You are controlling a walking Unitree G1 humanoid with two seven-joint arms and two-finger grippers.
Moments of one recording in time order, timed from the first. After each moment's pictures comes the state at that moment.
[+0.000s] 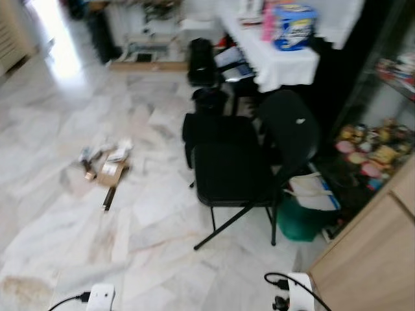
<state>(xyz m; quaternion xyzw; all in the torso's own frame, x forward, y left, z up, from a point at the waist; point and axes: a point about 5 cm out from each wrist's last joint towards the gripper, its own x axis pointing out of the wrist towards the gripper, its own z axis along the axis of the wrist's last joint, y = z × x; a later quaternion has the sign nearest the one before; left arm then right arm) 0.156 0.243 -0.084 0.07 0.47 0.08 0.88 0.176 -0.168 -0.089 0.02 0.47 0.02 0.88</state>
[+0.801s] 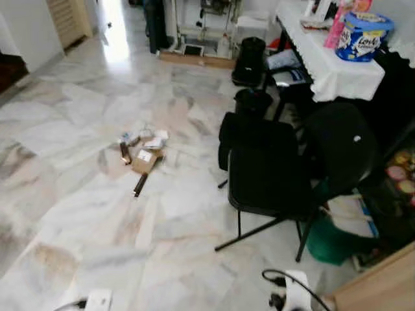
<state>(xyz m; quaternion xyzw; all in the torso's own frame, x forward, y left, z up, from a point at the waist) 0.152 0.242 -0.086 0.06 0.47 0.08 0.87 0.179 -0.172 -0.087 0.04 0.46 0.00 0.89</state>
